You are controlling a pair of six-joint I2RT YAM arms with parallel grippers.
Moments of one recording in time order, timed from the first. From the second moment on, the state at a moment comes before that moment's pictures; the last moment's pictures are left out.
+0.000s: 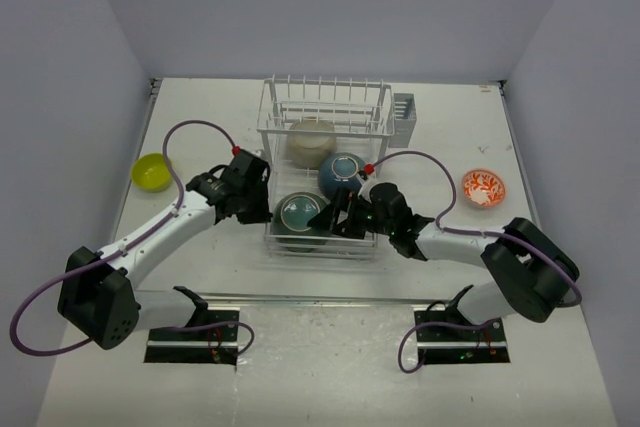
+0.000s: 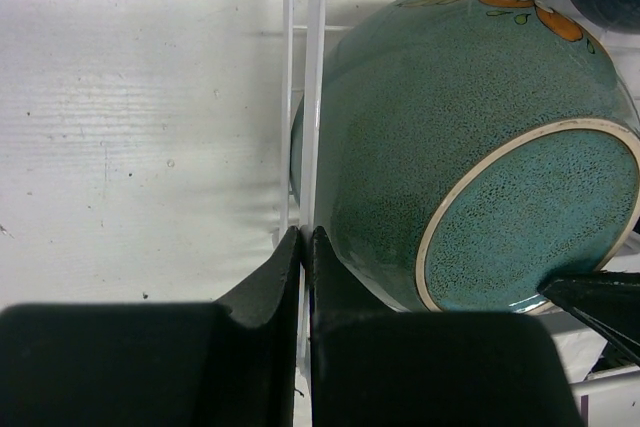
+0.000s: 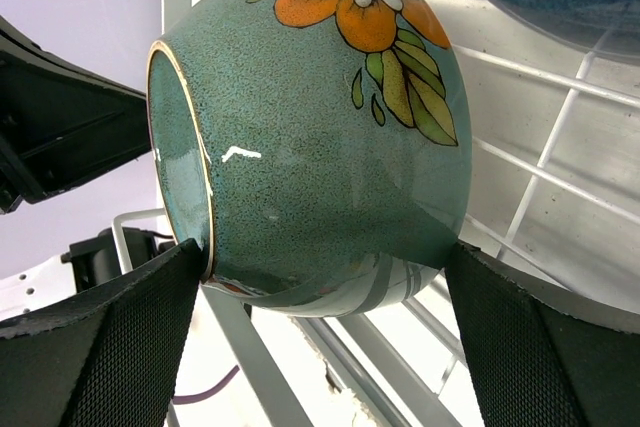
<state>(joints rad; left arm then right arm) -0.56 1.27 0.93 -0.73 -0.02 -0.65 0.75 1.44 0.53 0.43 -0.32 1.01</state>
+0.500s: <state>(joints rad) -0.59 1.27 0.93 -0.73 -0.05 -0.67 0.73 1.45 0.52 0.45 -0.35 1.00</state>
